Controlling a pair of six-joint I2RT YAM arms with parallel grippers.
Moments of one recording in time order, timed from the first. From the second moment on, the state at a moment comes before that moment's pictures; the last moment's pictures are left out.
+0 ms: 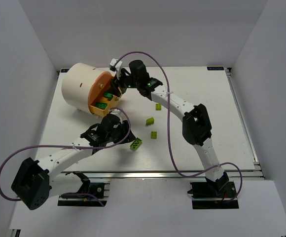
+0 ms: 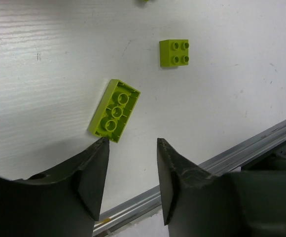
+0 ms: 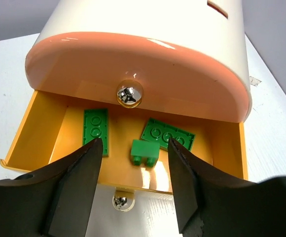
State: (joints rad) left arm -0.68 1.14 0.66 -0.25 0.06 -0.72; right arm 0.75 2.28 2.12 -0.12 -0.55 -0.20
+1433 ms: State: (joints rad) left arm -0.45 1.71 1.43 -0.68 -0.46 -0.18; right arm 0.16 1.58 1.25 -0.40 -0.66 -0.17
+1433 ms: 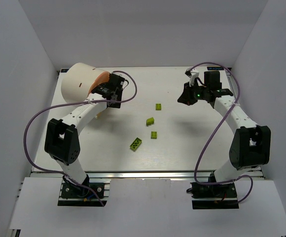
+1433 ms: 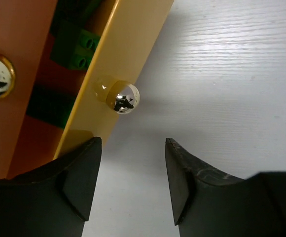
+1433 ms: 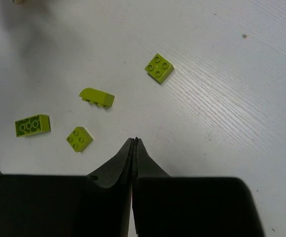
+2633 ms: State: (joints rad) left arm -0.39 1.47 1.23 -0.54 -0.28 -0.20; right arm 0.18 1.58 1.23 -0.50 -0.89 -0.41
